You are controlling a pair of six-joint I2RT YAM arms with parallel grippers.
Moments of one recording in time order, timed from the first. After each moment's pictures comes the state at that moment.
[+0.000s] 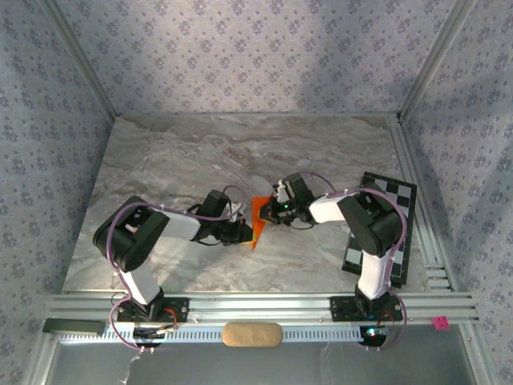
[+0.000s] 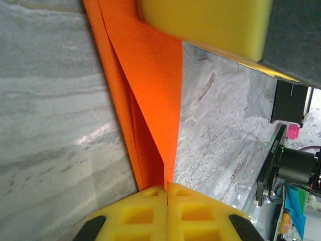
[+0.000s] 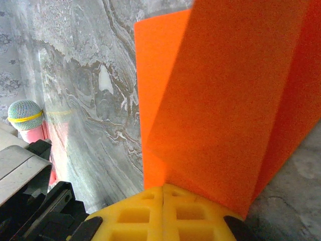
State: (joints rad) left arm -0.64 1.72 0.62 0.19 0.72 -0.72; right arm 0.57 1.87 0.82 0.21 -0.58 0.85
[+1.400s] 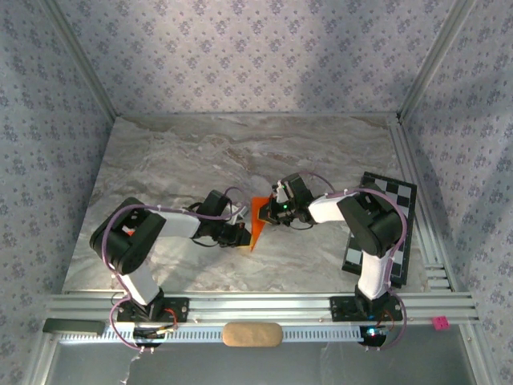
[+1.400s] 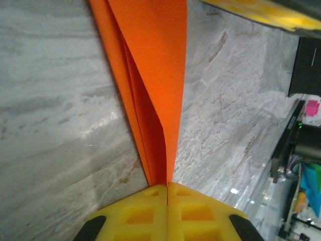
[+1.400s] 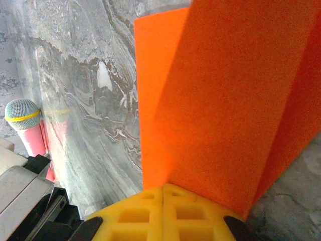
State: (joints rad) left arm -0.64 1.70 0.65 -0.01 0.73 -0.58; right arm 0.58 1.87 0.83 0.19 -0.58 0.85
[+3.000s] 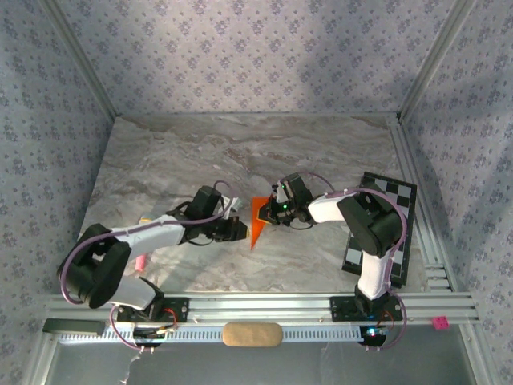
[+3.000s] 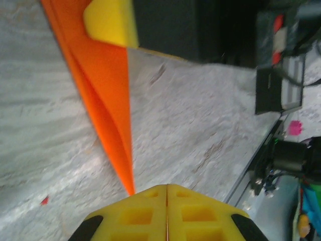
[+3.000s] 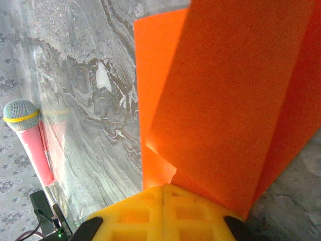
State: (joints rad) left arm -0.65 1.42 0.63 -0.07 0.62 -0.66; right arm 0.58 1.87 0.84 0.18 -0.57 0.85
